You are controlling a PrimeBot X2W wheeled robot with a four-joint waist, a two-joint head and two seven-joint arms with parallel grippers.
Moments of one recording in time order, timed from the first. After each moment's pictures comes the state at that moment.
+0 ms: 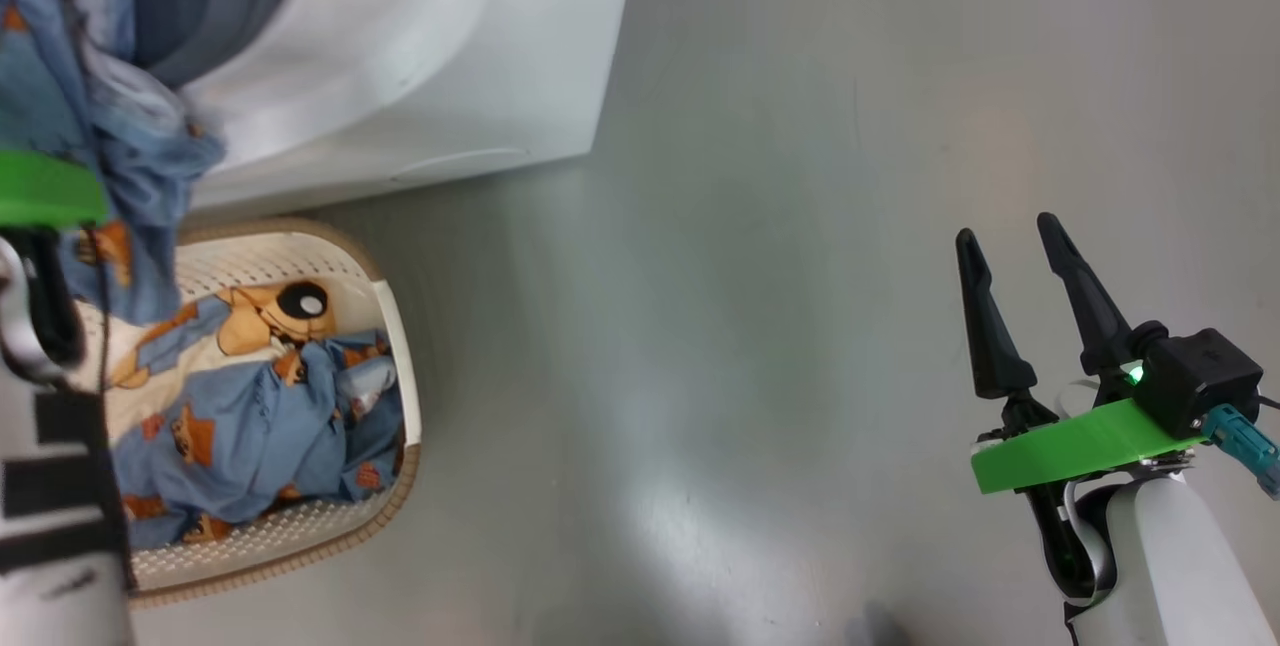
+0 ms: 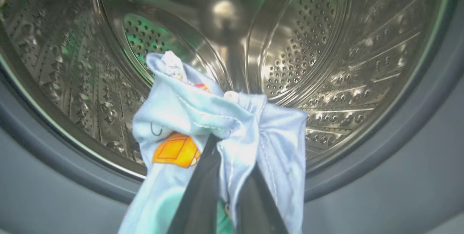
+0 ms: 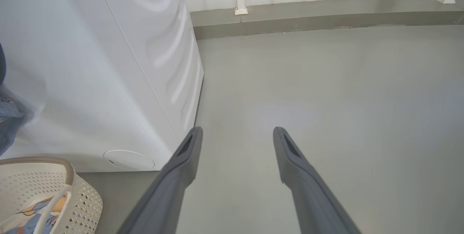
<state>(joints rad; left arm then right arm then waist) -0.76 0.11 0.25 0.34 -0.08 -0.02 -0.26 -0.29 -0.08 -0.02 0.13 0.19 0.13 -0.26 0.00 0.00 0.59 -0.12</state>
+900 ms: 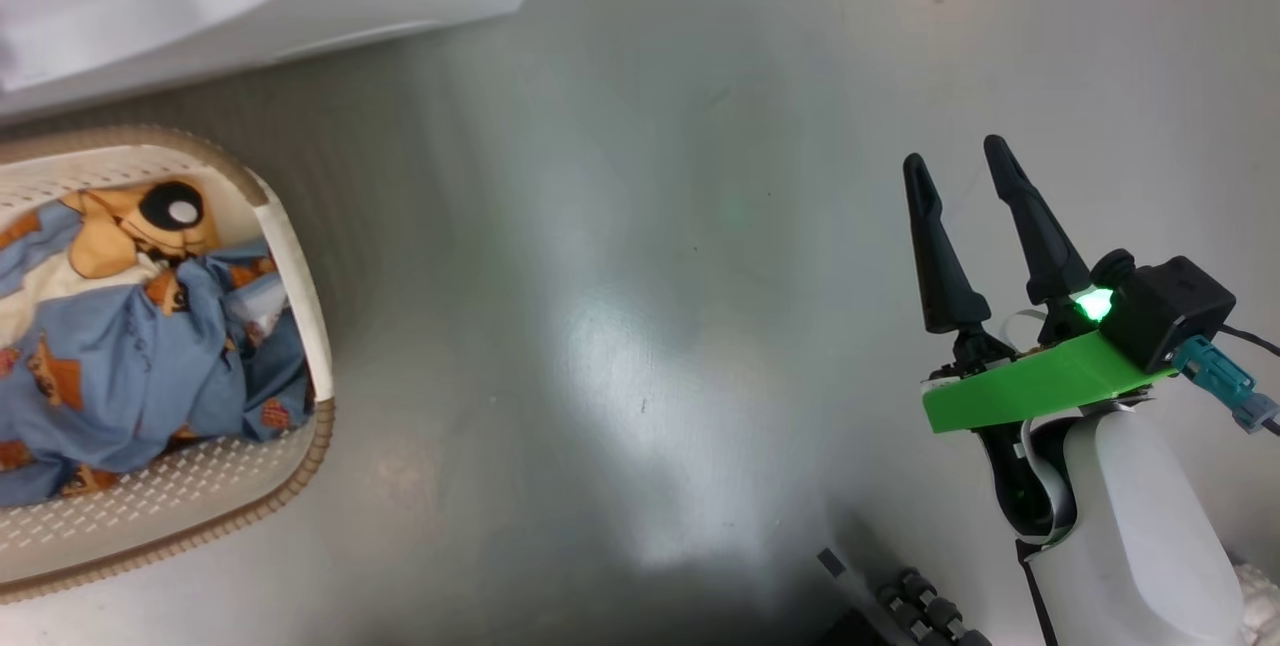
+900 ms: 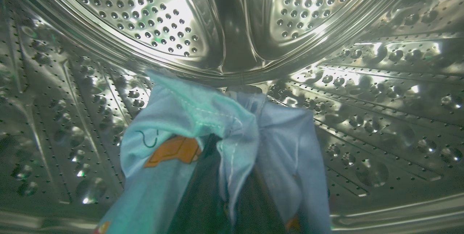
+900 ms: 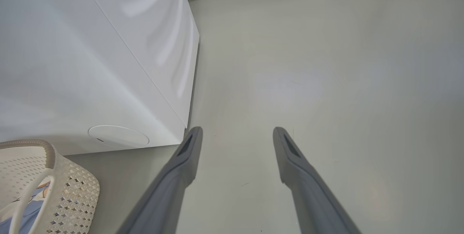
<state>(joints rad) -1.30 0.31 0.16 0.57 -0.13 -0.11 0.16 -0.42 -0.06 0.06 0.16 0.27 0.13 -0.26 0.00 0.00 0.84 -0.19</state>
